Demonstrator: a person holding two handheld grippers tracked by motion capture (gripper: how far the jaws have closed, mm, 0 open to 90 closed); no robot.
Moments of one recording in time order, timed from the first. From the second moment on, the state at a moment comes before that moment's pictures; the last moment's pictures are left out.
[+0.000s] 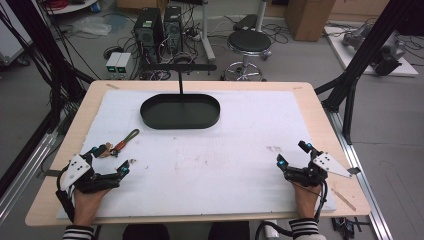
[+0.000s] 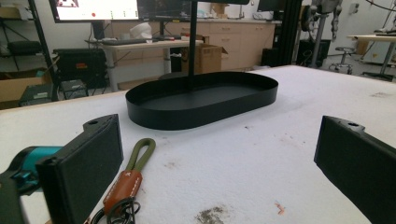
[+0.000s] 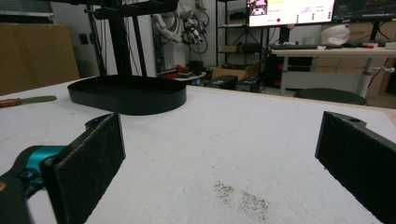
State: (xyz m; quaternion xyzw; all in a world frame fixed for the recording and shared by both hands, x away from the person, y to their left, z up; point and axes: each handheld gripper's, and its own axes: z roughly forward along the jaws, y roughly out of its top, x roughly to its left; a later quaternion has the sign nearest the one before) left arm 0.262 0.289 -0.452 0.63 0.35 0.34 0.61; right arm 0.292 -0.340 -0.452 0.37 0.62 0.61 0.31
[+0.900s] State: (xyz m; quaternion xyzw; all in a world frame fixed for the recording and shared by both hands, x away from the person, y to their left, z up) left arm 0.277 0.295 -0.419 0.67 0.36 0.32 0.57; right arm 0.291 -0.339 -0.452 0.37 0.62 0.61 0.32
